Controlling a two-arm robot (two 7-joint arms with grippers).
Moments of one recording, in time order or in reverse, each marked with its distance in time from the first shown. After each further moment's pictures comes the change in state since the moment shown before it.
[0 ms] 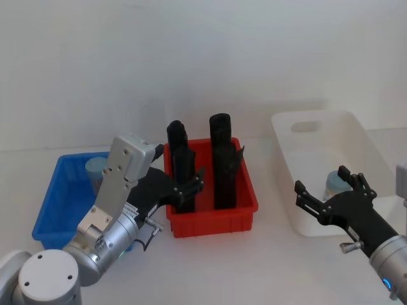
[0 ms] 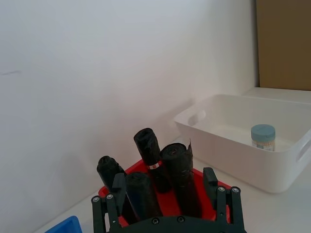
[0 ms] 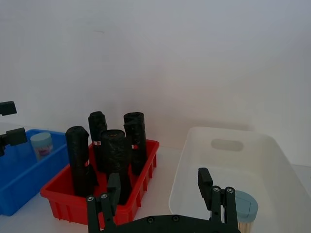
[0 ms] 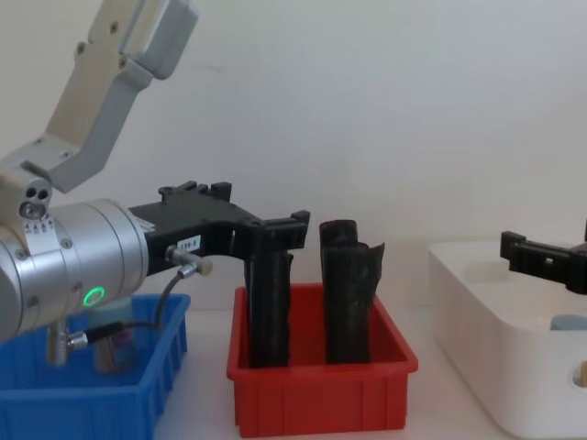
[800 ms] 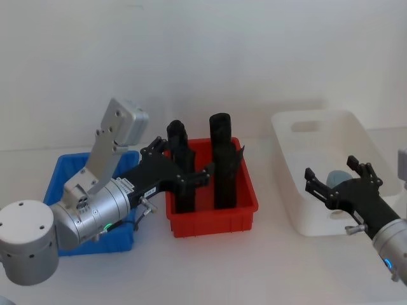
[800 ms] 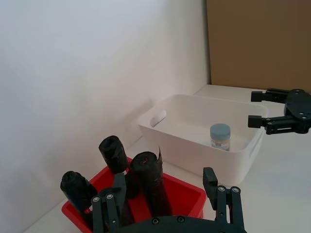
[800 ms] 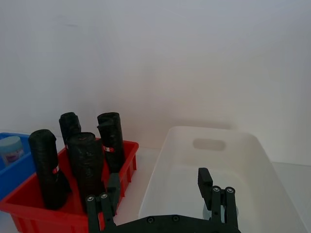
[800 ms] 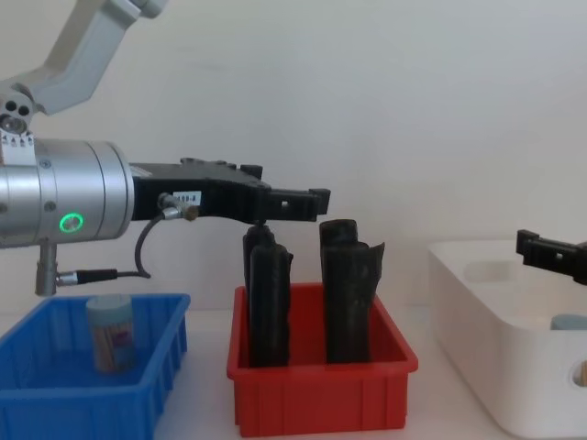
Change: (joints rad) left arm -0.118 0.015 -0.061 0.036 -0.076 0.152 -0.318; right arm 0.100 -0.018 0.018 0.130 0.007 -0.007 0.004
